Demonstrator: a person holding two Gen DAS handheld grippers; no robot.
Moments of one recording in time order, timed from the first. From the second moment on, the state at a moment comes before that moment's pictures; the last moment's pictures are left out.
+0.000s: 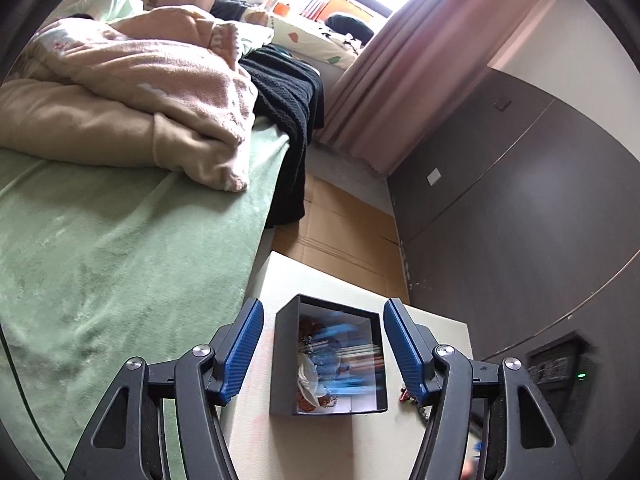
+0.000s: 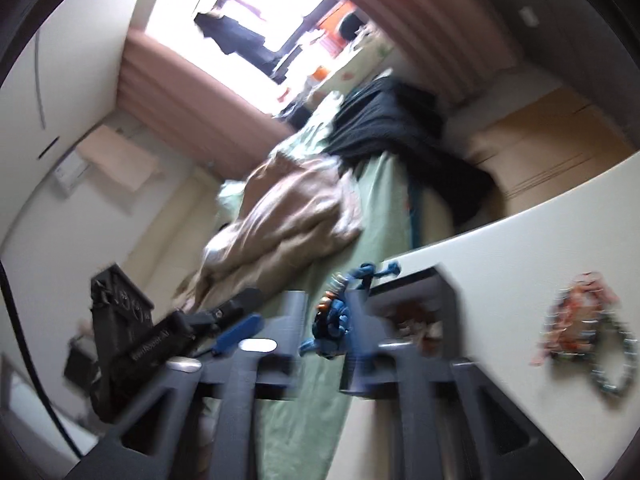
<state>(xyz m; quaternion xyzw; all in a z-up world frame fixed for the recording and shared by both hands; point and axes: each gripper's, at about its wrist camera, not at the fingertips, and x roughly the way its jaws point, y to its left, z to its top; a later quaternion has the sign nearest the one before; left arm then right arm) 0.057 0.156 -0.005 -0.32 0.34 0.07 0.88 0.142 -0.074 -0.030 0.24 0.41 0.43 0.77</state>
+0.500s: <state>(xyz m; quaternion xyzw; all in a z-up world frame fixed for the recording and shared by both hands) 0.052 0.132 0.001 -0.30 0.33 0.06 0.89 0.132 -0.113 -0.042 0.21 0.45 0.34 0.80</state>
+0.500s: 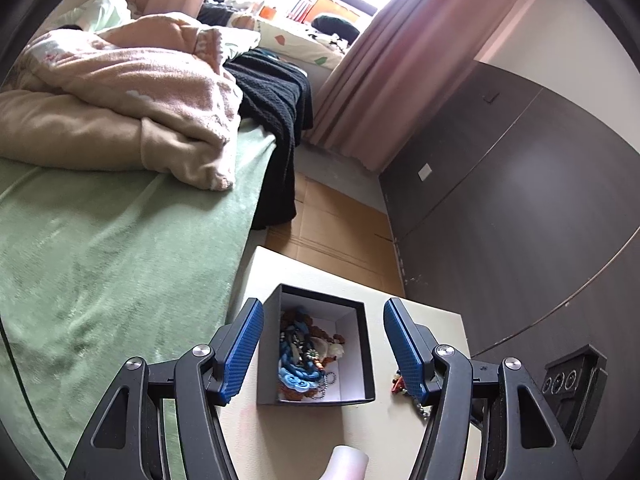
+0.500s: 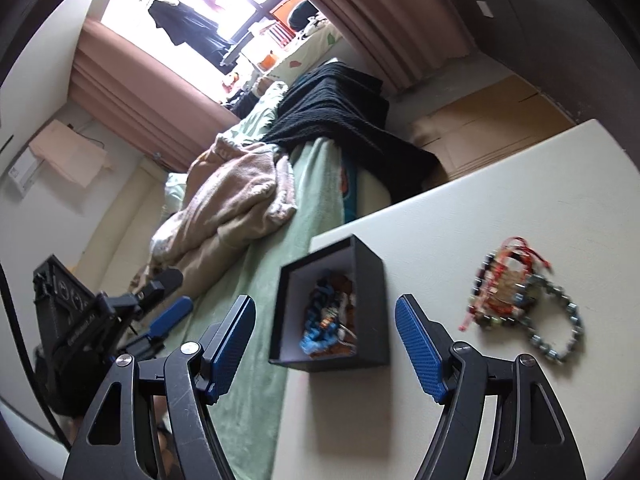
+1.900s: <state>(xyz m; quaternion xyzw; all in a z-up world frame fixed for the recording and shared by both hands) 0.125 -0.053 -0.063 -0.17 0.46 -0.06 0.87 0.153 -0.288 -0.049 0.23 0.50 0.19 0.81</state>
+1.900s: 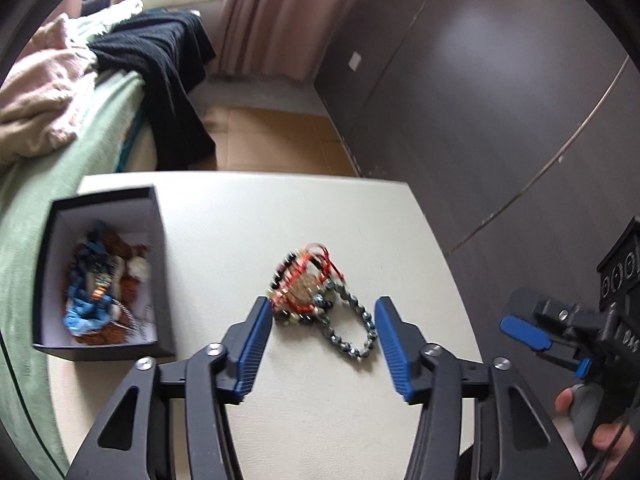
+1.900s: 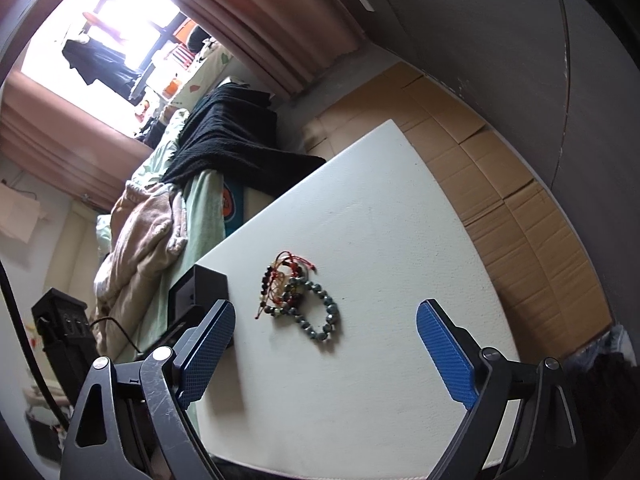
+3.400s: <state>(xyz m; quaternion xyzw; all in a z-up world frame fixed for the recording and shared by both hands) 0.119 -0.022 -0.048 -0.20 0.44 -0.06 0.87 0.170 -0.255 -0.075 0.23 0.53 0.20 0.79</state>
